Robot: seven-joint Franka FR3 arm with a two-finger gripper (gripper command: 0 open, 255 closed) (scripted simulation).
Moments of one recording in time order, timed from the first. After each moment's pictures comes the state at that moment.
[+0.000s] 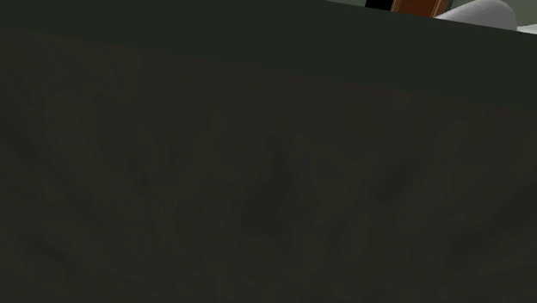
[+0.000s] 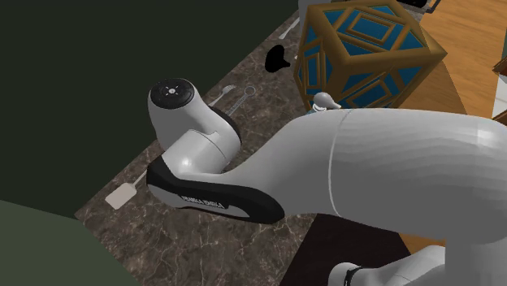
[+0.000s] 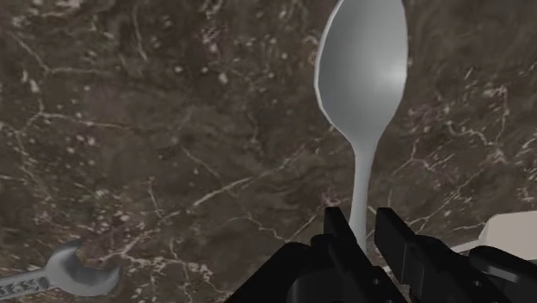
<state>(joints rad) 0.31 0.10 0.39 -2.10 0.04 2.44 0.23</state>
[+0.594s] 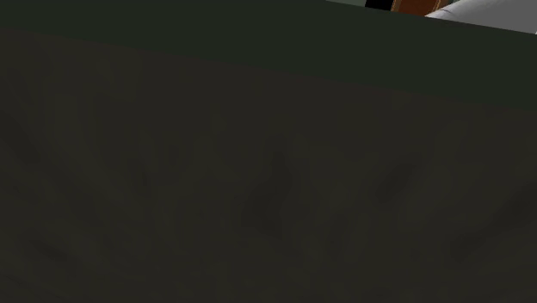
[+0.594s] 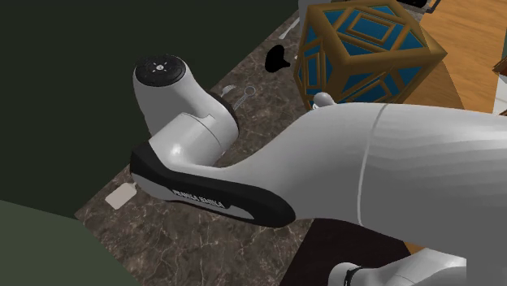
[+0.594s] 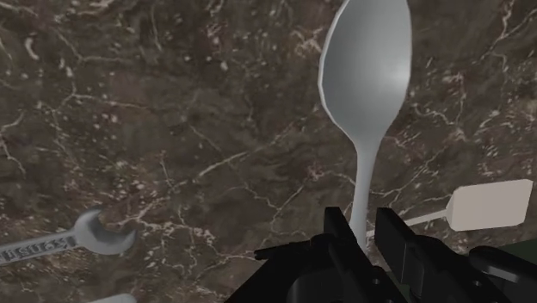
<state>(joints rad) 0.31 0.05 0.40 -2.03 0.06 2.33 0.22</state>
